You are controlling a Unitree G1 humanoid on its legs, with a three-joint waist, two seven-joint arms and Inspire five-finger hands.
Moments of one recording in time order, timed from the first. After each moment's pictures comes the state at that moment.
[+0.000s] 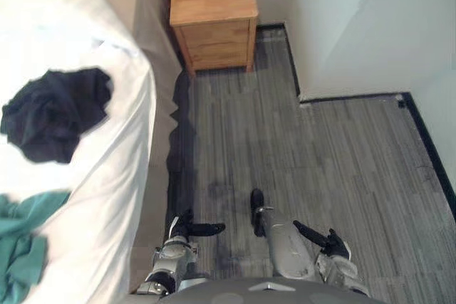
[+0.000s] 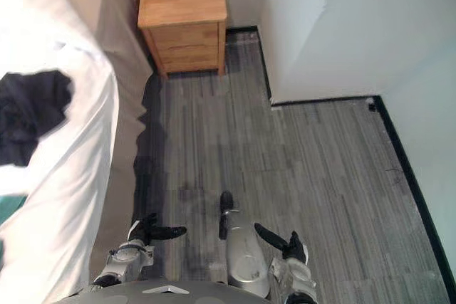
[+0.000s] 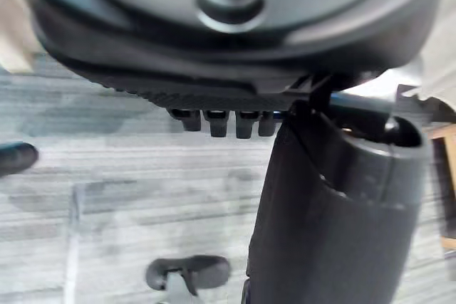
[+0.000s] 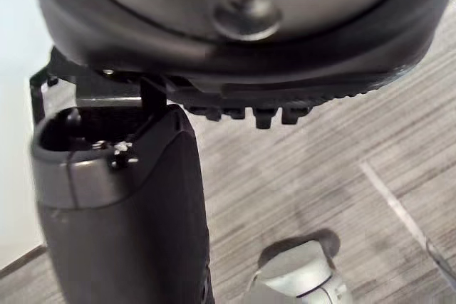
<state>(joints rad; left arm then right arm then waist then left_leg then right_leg) -0.07 -0.03 0.05 1.09 -0.02 -0.10 0.10 0.03 -0.07 -0.36 1.05 0.13 -0.05 -0.06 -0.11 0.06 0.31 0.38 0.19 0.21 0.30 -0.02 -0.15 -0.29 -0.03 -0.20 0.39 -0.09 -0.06</state>
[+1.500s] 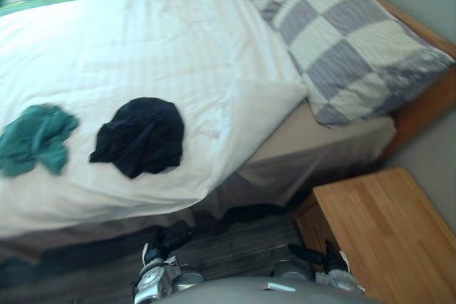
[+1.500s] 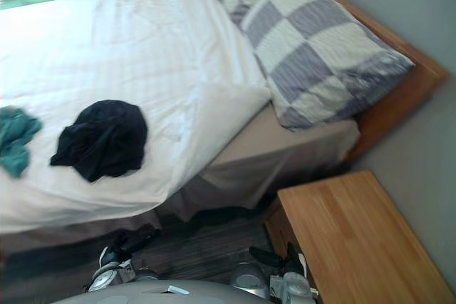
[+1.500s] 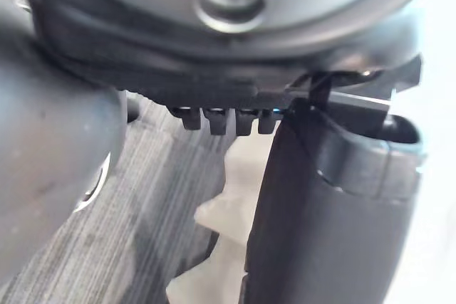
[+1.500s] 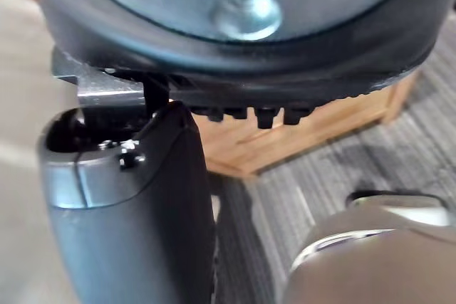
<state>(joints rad) 0.09 -0.05 0.37 0.95 -0.11 -0.11 0.11 0.10 -0.11 -0.17 0.97 -0.02 -0.02 -0.10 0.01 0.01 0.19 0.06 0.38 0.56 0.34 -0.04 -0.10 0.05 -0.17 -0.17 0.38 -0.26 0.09</state>
